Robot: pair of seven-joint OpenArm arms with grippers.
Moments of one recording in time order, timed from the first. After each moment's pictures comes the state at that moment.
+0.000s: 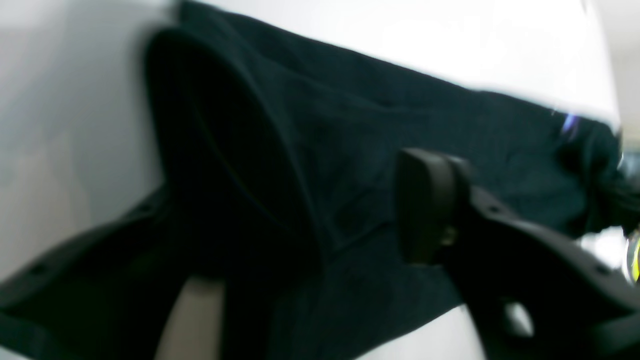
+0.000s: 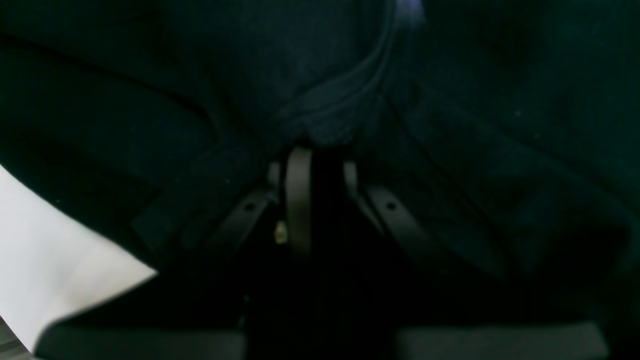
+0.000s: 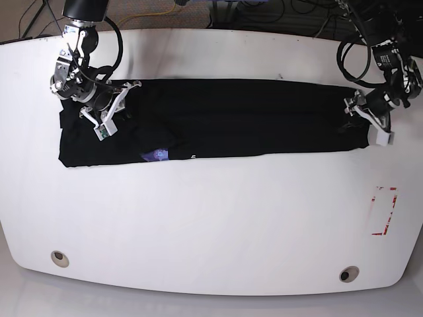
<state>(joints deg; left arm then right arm) -0.5 -15.5 -35.9 69.5 -47.1 -42.0 64.7 -9.4 13.2 17.9 85.8 23.0 41.4 -50.1</state>
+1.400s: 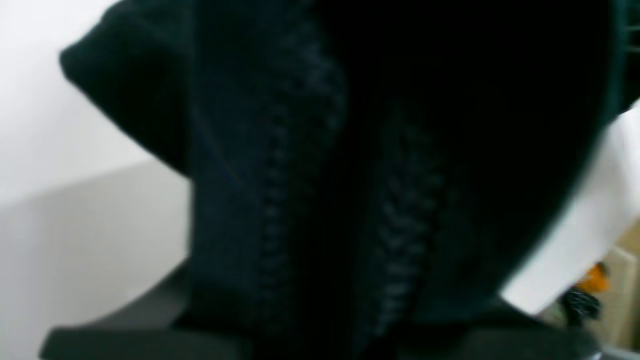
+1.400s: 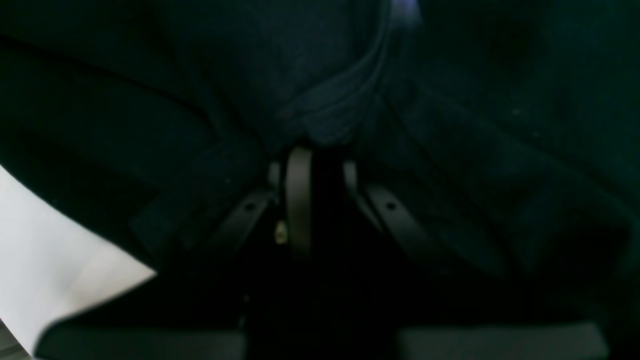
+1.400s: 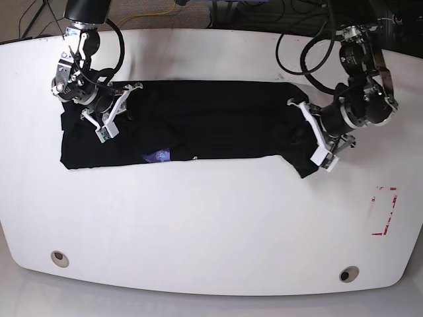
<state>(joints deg) 1.9 -8.0 -13.4 109.9 -37.5 -34.4 75.1 -8.4 12.4 17.9 85.7 22.6 41.4 -50.9</state>
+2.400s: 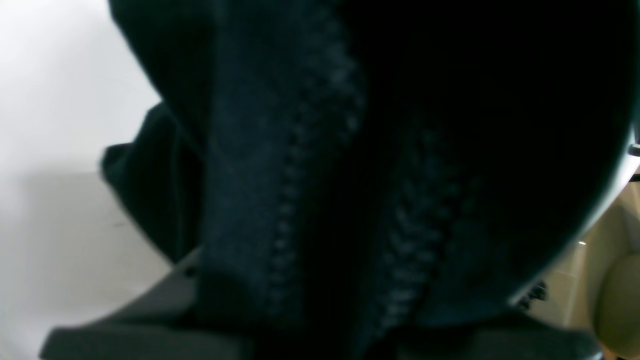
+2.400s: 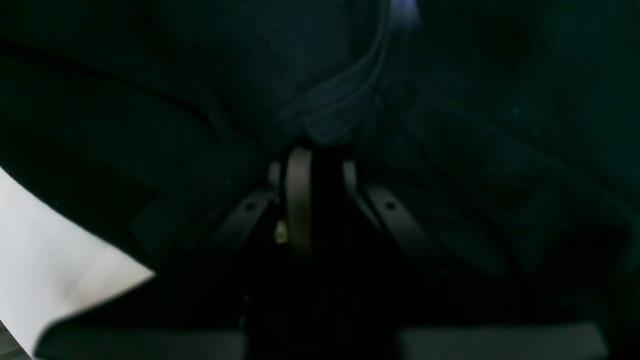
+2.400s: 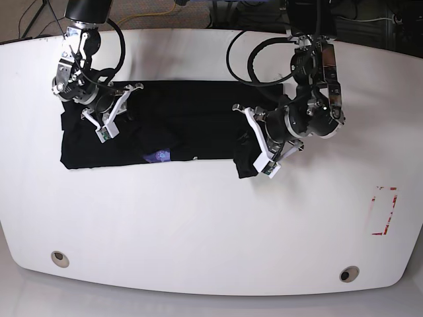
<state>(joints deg) -1.8 4.5 -2.7 104.2 -25.1 -29.3 75.1 -8.4 12.2 18.0 85.7 22.6 41.2 -50.8</state>
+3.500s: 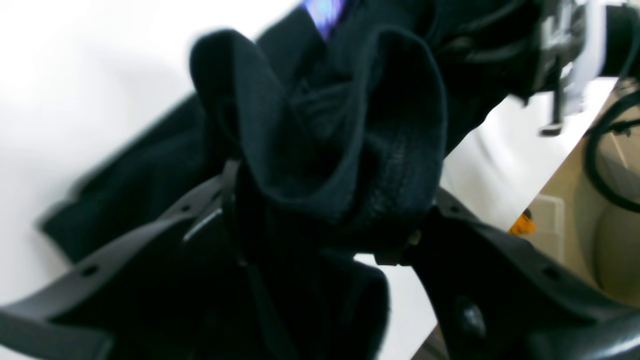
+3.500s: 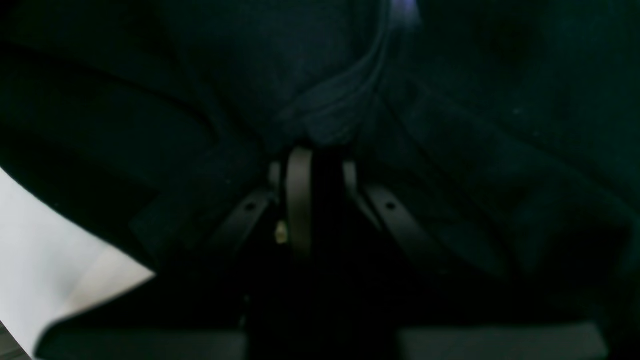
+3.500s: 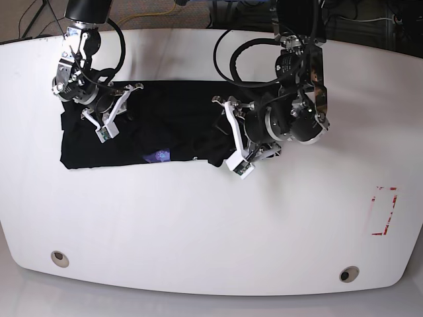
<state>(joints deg) -3.9 6.4 3.9 108.4 -29.2 -29.4 81.5 -8.4 12.1 18.0 85.7 22.5 41.2 -50.9</state>
